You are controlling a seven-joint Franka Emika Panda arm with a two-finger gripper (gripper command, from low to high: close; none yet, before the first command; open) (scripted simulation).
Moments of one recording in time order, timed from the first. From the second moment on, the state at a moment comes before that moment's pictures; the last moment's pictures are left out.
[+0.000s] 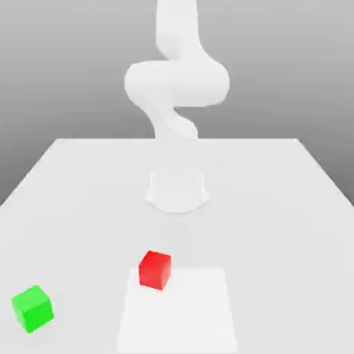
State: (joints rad) arm -0.01 -0.74 0.00 -2.36 0.00 2.35 0.82
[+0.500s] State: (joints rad) arm -0.11 -0.25 0.00 -2.83 0.00 2.72 0.97
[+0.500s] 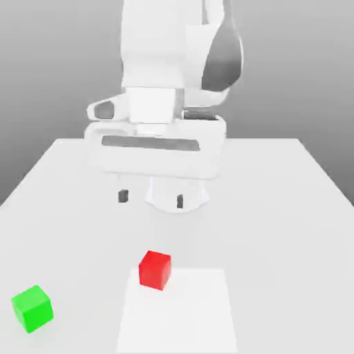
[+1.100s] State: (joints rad) arm -0.13 0.12 0.00 -2.89 0.00 3.02 1.01
